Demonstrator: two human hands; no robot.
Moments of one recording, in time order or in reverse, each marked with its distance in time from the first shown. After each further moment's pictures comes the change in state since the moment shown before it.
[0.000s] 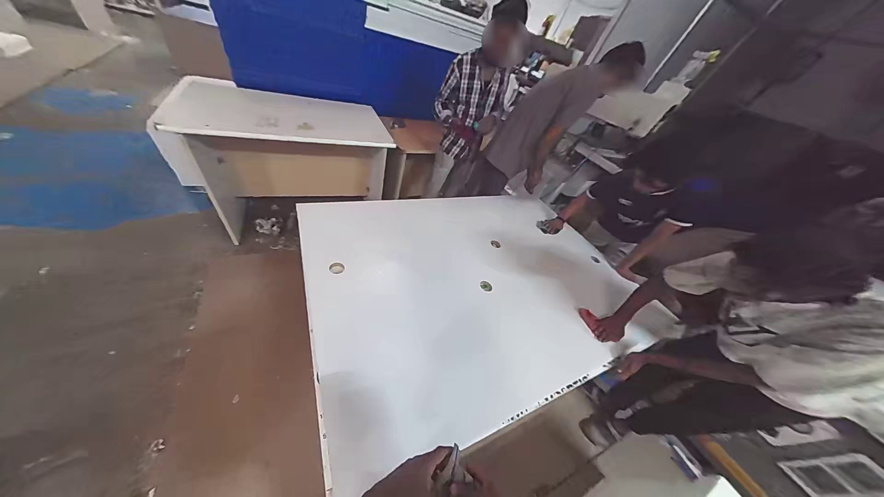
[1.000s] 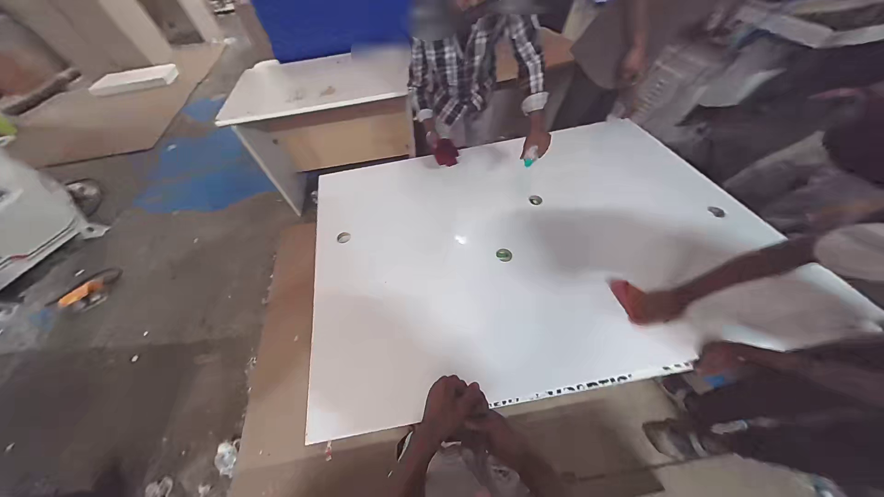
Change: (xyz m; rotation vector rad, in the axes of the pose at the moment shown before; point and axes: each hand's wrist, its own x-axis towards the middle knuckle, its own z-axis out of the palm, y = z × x) left_hand 0.244 0.110 0.085 0.125 0.701 -0.212; right_hand 0.045 0.053 -0.230 0.548 -0.361 -0.079
